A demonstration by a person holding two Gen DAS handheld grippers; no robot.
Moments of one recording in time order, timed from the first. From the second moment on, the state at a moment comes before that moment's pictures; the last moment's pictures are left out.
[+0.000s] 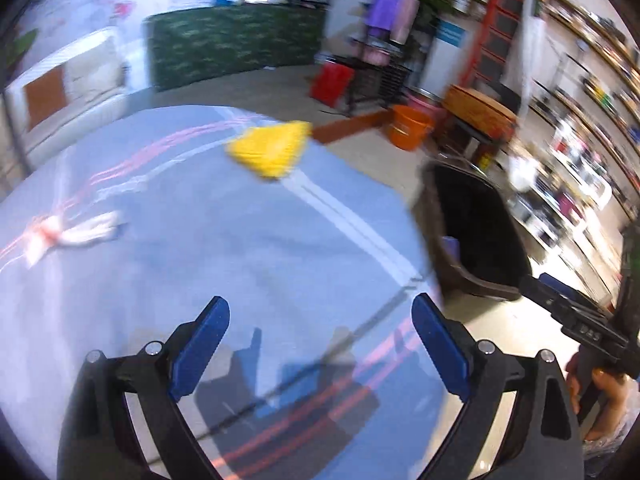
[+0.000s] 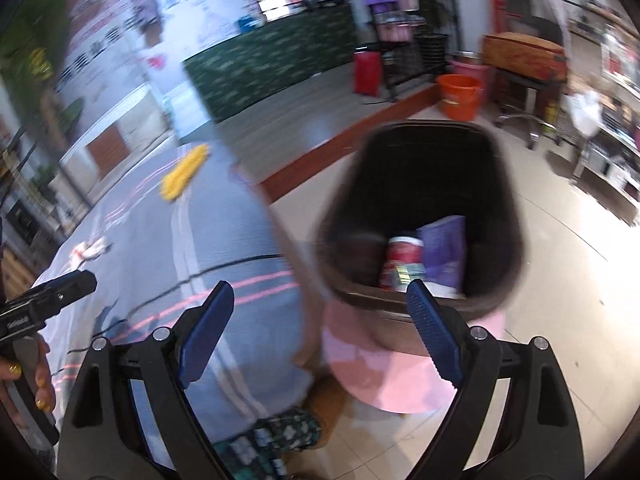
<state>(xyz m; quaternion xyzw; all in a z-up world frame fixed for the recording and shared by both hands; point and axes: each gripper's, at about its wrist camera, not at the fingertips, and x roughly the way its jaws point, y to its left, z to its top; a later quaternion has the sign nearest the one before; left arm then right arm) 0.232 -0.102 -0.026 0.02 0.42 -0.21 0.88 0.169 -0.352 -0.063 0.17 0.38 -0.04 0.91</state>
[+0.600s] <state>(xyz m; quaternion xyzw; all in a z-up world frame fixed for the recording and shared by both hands) 0.313 0.086 -0.027 -0.09 0.43 0.00 0.90 0.234 -0.244 -0.042 0.09 0.40 0.08 0.91</state>
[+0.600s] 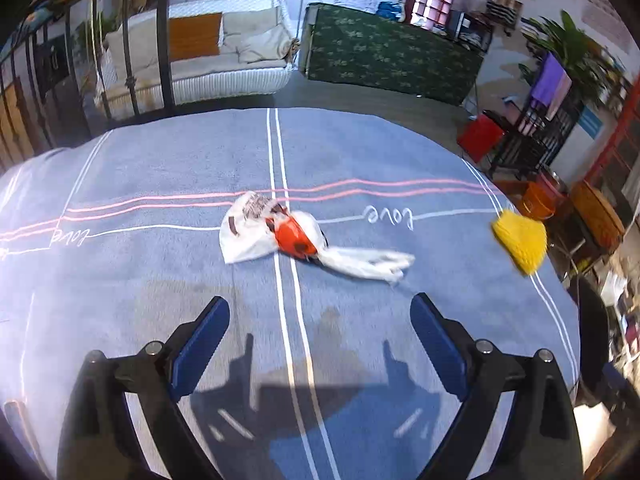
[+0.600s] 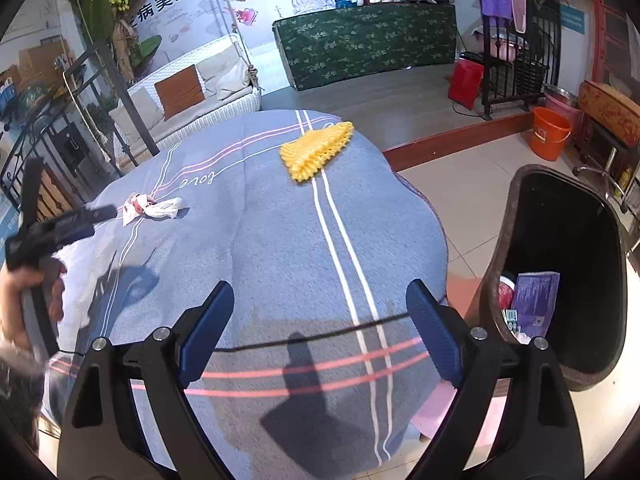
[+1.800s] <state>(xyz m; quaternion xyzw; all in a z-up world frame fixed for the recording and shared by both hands) 0.345 0.098 -0.045 -0.11 0.46 0.02 0.88 0.433 -0.217 -0.076 0.12 0.48 0.06 0.86</state>
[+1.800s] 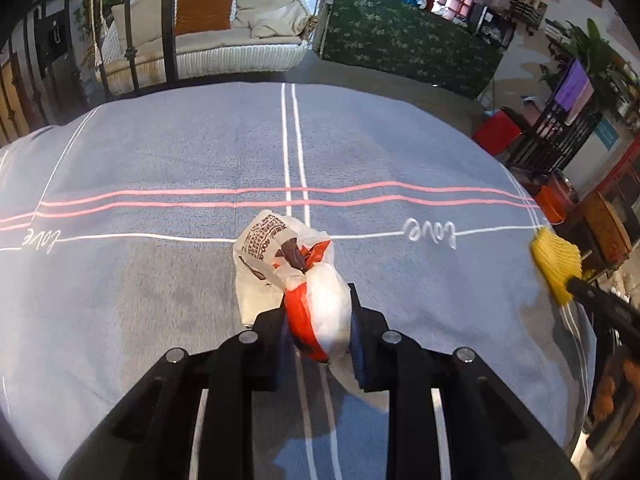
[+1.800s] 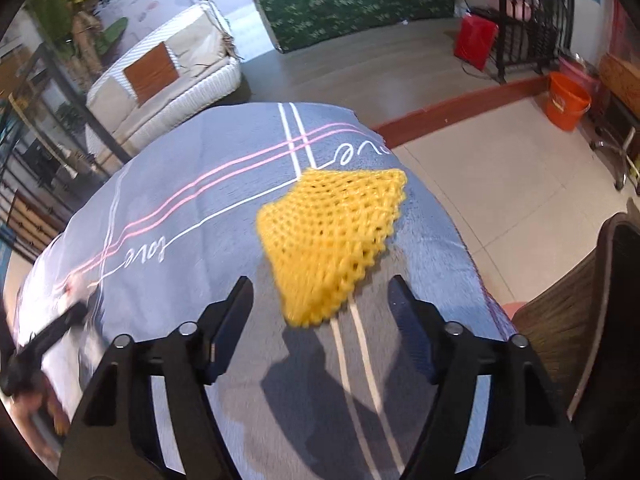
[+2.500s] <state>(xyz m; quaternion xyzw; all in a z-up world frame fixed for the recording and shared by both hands) 0.289 0.045 -0.035 -0.07 0.45 -0.07 0.89 0.412 -0.211 -0.064 0.10 0.46 0.07 0.88</state>
